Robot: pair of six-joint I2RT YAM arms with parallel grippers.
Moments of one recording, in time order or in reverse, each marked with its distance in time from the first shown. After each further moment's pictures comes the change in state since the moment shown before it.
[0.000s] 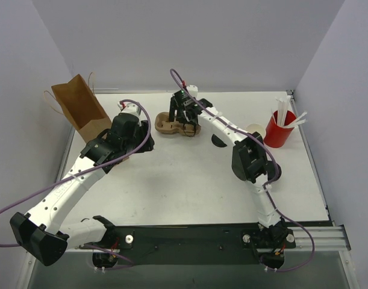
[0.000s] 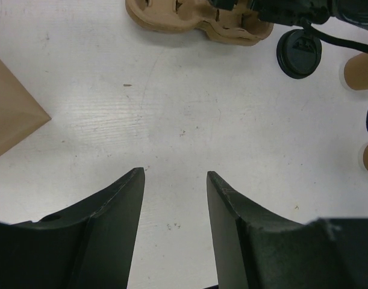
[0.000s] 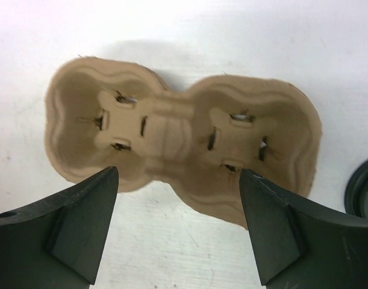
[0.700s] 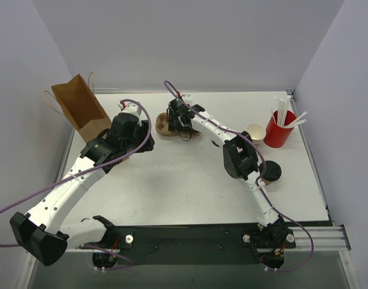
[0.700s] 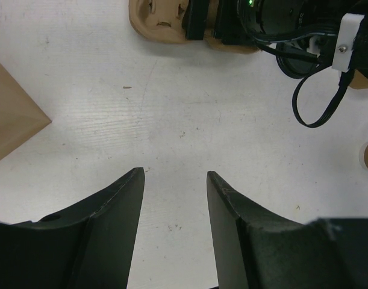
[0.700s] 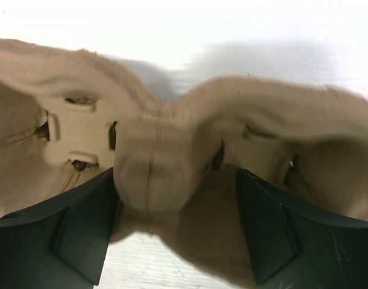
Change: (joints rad) left arm 0.000 0.000 -0.005 0.008 0.006 0.013; right arm 0.010 0.183 0.136 -0.036 0.001 -0.026
